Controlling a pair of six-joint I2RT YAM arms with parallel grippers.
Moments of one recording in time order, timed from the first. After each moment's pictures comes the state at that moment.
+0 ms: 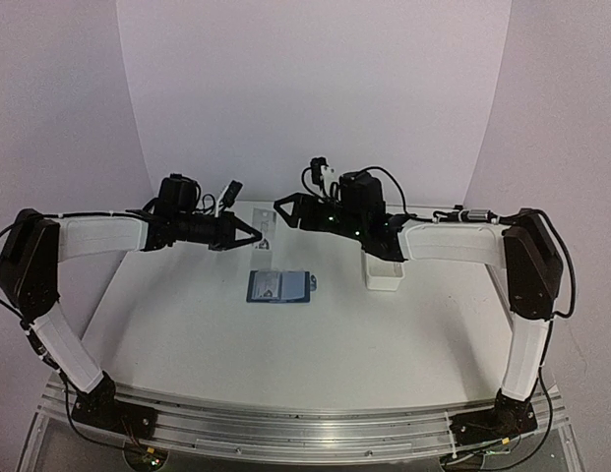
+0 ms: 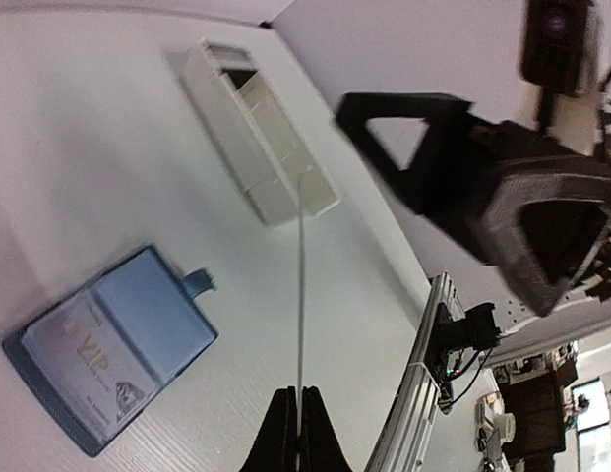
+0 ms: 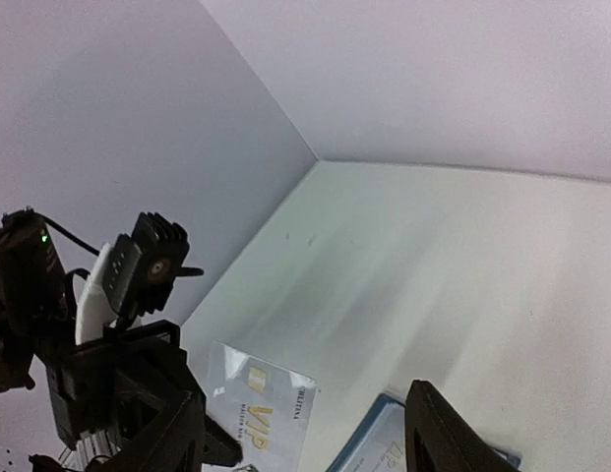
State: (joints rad) left arm -0.46 1.65 1.09 0.06 0.80 -0.47; right arm 0.79 1.95 1.45 0.29 -0.12 0.55
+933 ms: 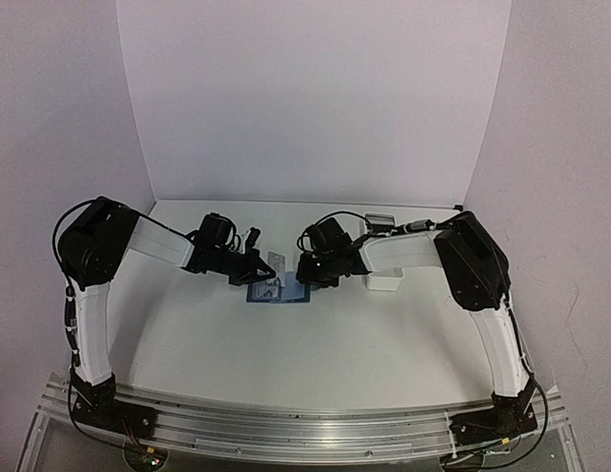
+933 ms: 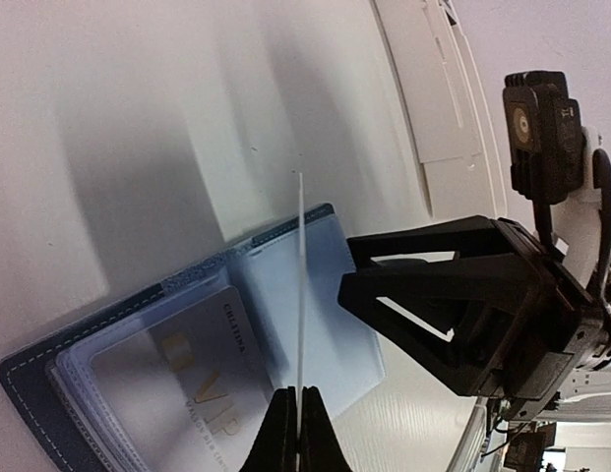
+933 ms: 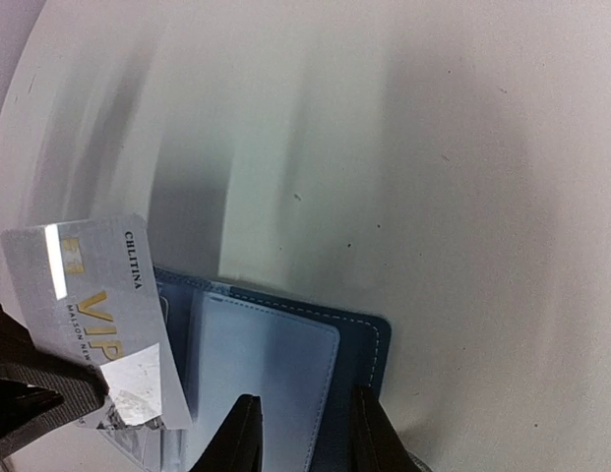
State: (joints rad) left arm -0.50 2.07 1.16 0.19 0.65 -0.61; right arm 0.77 2.30 1.64 -0.20 -0.01 0.72
